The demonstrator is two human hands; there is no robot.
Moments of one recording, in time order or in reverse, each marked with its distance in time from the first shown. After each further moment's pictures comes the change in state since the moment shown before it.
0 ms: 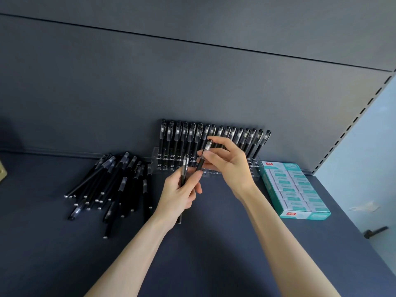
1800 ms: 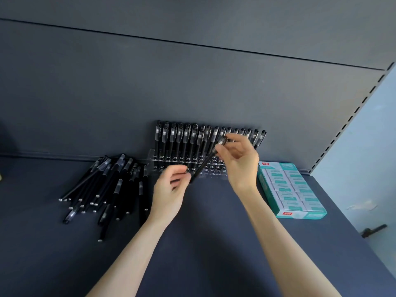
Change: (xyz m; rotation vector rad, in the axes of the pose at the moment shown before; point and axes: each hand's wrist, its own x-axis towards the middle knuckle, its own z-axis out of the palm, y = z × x) left_hand 0.006 -0.007 -0.002 0.354 0.251 0.165; right_hand 0.005 0.007 -0.012 -0.158 0.411 -0.176
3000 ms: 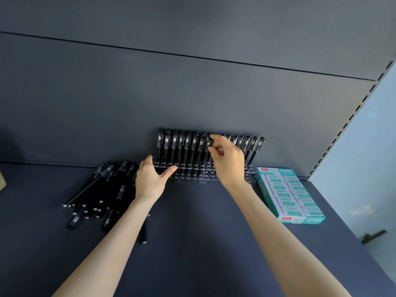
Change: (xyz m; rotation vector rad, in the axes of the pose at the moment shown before) left_hand 0.057 -0.003 -0.033 0.526 0.138 -0.075; right_hand 0.022 0.014 0.022 -0.508 -0.089 -0.218
